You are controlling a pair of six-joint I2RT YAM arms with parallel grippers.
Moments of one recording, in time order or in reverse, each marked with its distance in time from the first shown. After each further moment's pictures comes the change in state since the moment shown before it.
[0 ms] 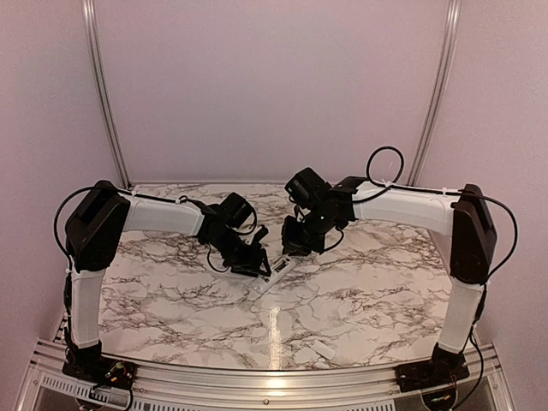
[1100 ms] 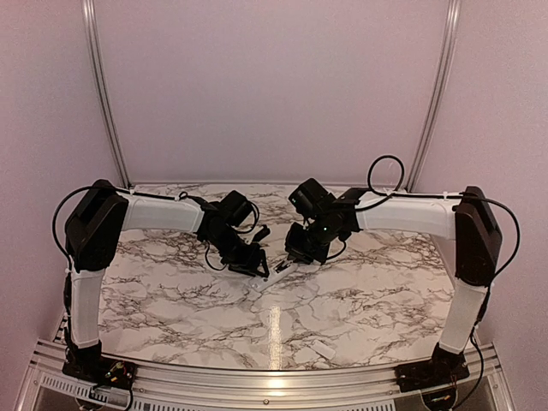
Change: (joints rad) left arm 0.000 -0.002 0.029 -0.084 0.000 0.115; right arm 0.005 -0.035 -0.127 0.089 0.053 0.165
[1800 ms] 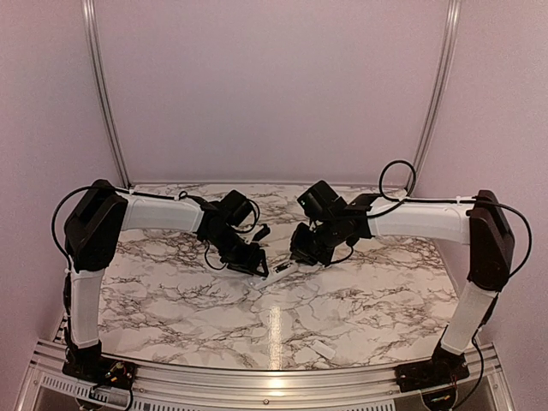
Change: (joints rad) left arm 0.000 -0.004 0.000 -0.002 -0.032 0.037; right arm 0.000 -0.089 -0.117 0.108 0.003 0.034
